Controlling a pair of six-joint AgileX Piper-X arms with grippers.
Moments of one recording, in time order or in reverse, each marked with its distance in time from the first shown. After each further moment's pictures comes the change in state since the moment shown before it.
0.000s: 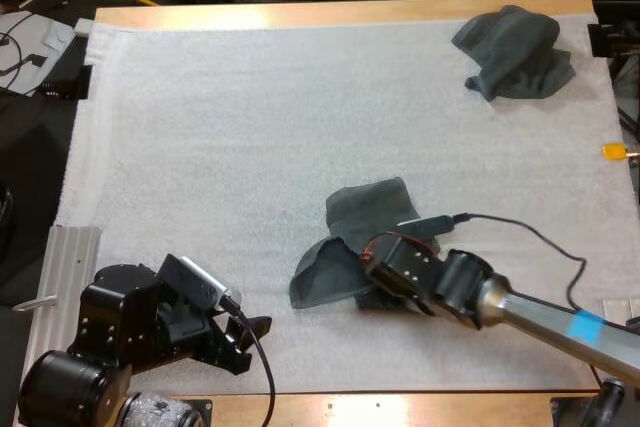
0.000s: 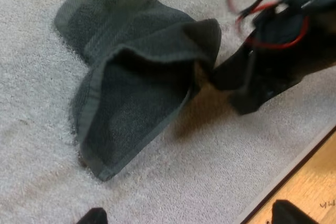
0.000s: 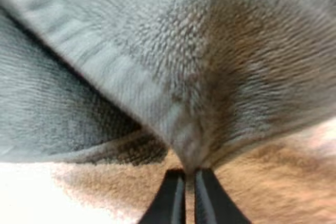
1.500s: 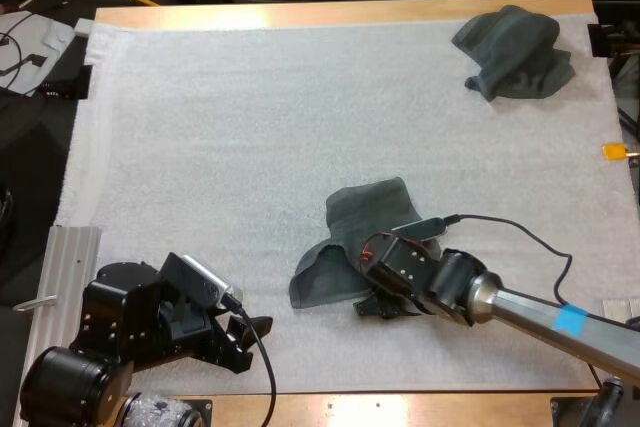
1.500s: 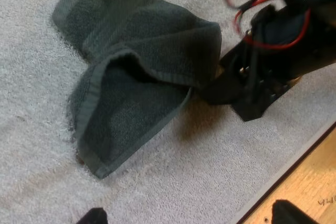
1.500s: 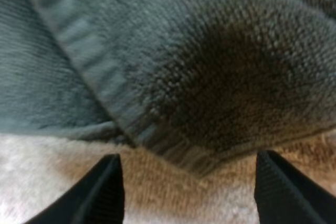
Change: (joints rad) left arm -0.002 0.014 0.000 0.001 0.004 0.000; right arm -0.012 -0.013 0.001 0.010 -0.042 -0.115
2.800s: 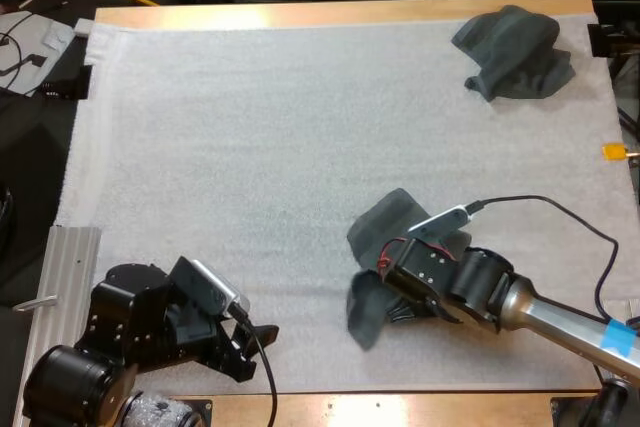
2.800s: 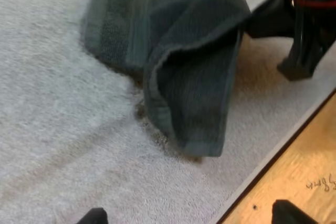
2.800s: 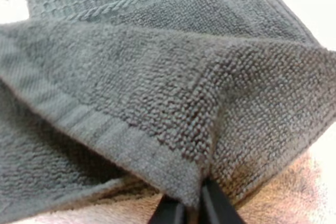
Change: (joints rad) left arm -0.052 0.000 0.008 -0.004 0.010 0.011; right arm 0.022 -0.132 -0.071 0.315 0.195 -0.109
